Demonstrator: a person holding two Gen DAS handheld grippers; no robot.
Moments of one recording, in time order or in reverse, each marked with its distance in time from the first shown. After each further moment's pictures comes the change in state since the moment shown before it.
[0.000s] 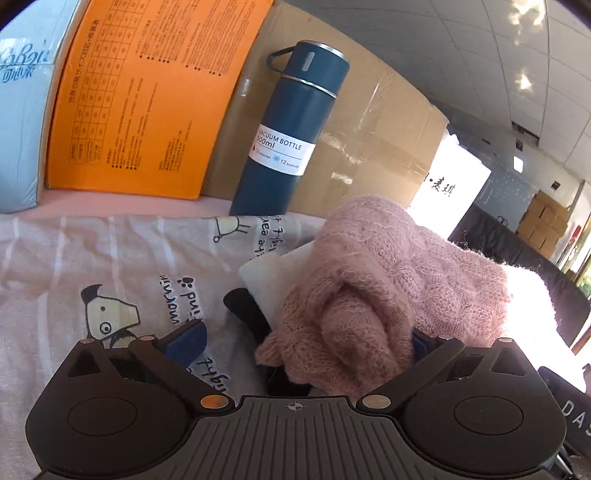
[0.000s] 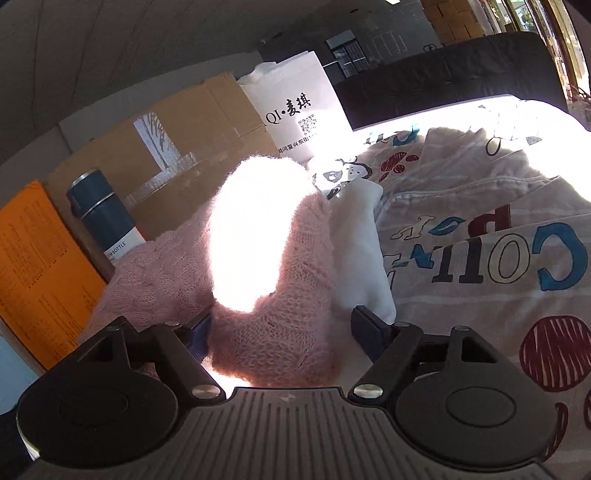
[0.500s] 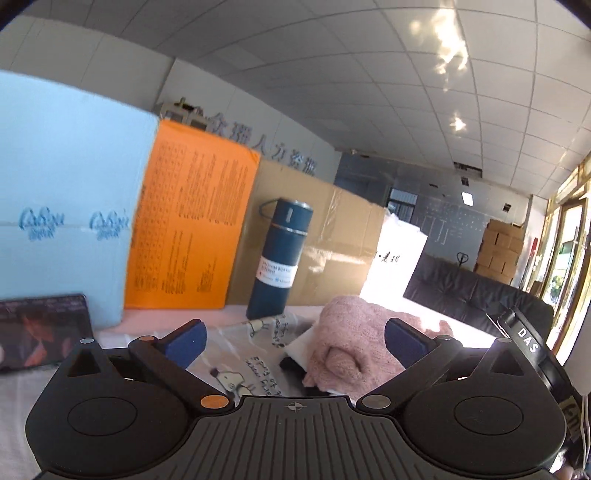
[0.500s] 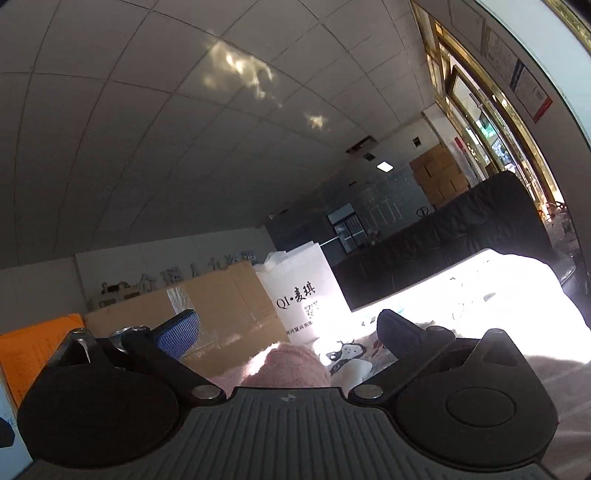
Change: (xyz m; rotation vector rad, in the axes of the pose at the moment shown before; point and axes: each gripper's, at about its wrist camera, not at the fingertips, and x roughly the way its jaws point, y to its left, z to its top) left arm -0.201 0.049 0.020 0.214 -0.285 -0.092; right arm -0.109 0.017 -0.020 0.002 -0.632 0.031
